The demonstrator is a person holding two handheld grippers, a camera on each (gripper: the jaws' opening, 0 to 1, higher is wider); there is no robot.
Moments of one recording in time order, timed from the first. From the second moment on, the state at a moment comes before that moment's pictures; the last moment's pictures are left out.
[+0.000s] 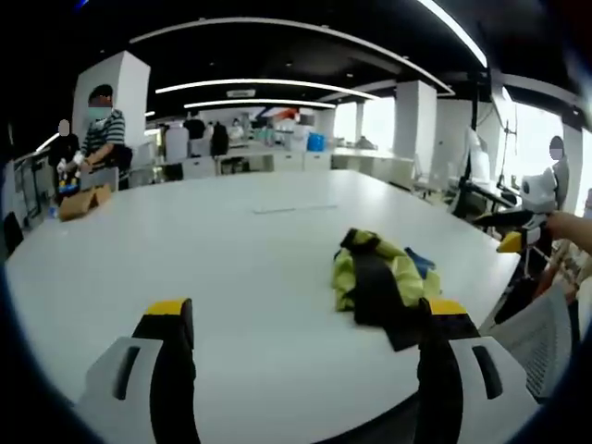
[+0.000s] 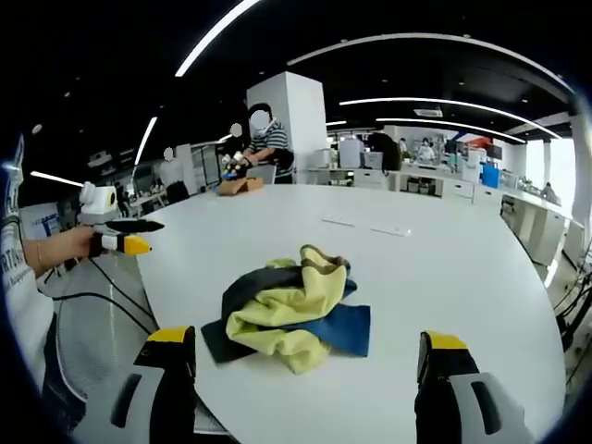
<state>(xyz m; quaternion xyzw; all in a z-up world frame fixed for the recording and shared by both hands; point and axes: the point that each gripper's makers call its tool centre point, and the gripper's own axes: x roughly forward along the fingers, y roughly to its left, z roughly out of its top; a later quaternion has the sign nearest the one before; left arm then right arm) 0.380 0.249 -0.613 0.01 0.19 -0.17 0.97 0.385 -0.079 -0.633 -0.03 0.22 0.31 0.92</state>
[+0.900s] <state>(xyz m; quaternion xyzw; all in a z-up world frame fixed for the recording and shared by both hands) 0.379 0.244 -0.617 0.02 0.19 -0.19 0.96 0.387 -0.075 -0.635 -0.03 0.22 0.32 0.92</state>
